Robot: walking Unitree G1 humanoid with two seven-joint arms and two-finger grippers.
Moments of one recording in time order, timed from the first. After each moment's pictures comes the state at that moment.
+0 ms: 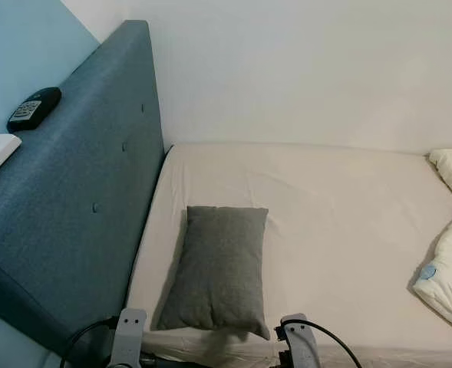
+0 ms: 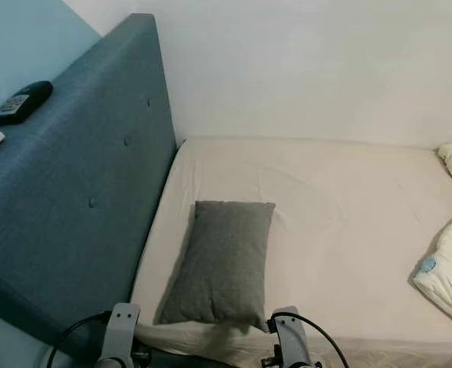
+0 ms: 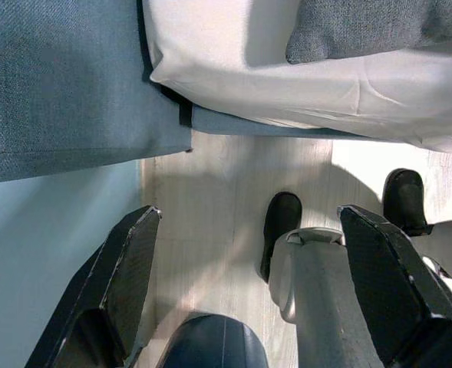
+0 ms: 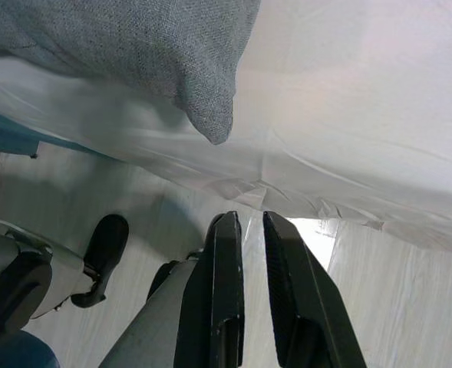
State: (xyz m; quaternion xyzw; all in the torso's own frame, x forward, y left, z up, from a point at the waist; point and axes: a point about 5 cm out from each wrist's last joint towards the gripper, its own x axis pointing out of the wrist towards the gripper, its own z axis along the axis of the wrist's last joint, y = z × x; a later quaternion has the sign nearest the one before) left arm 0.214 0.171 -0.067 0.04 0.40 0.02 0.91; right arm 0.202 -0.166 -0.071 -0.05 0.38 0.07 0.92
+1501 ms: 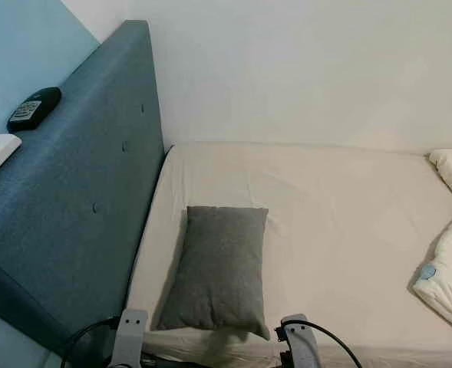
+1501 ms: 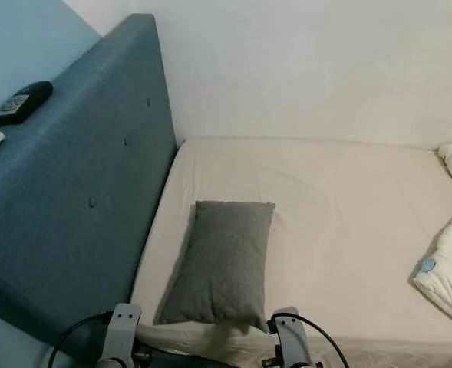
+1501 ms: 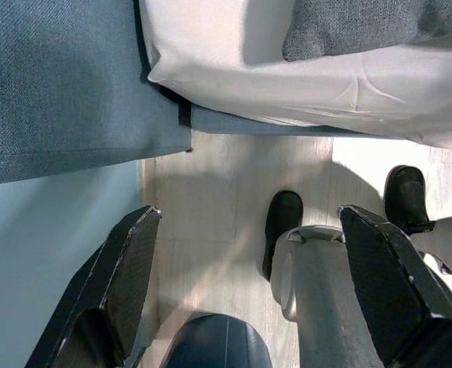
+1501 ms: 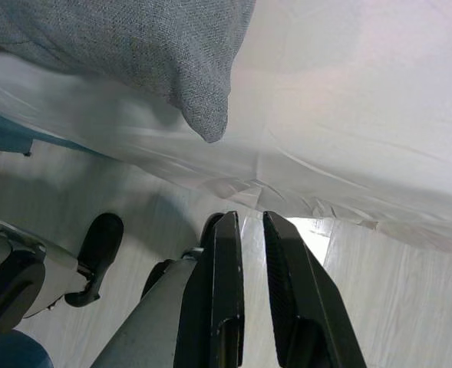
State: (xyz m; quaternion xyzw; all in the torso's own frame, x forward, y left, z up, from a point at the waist) left arm 0.214 0.170 -0.067 0.04 0.40 0.02 0.91; right arm 0.202 -0.167 -0.071 -0.06 0.38 0.07 0.92
